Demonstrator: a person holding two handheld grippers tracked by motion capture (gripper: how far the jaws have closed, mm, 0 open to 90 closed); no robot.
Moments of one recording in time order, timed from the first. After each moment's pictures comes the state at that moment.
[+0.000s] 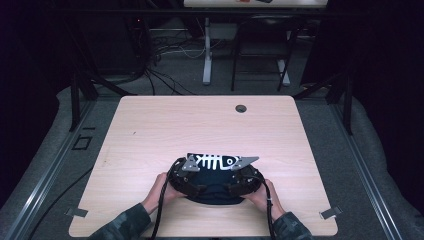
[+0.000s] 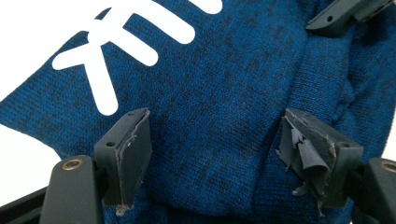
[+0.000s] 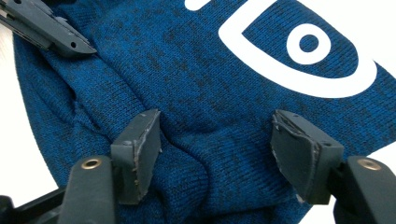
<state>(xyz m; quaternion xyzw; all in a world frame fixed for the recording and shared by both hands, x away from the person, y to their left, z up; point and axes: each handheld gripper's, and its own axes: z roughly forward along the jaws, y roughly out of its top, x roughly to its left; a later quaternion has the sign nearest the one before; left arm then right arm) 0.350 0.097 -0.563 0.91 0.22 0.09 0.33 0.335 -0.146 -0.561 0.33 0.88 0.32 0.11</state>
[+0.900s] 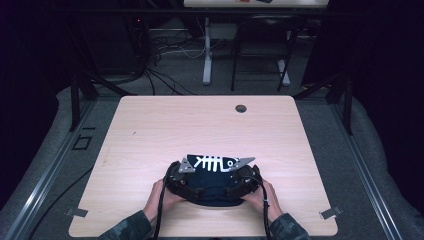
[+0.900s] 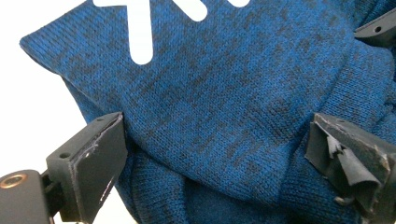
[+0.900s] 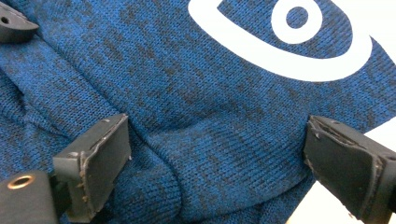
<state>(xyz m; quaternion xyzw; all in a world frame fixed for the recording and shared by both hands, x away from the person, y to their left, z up) 0.341 0.107 -0.575 0.88 0.31 0.11 0.33 0.338 -0.142 -0.570 0.36 0.88 0.28 0.12</state>
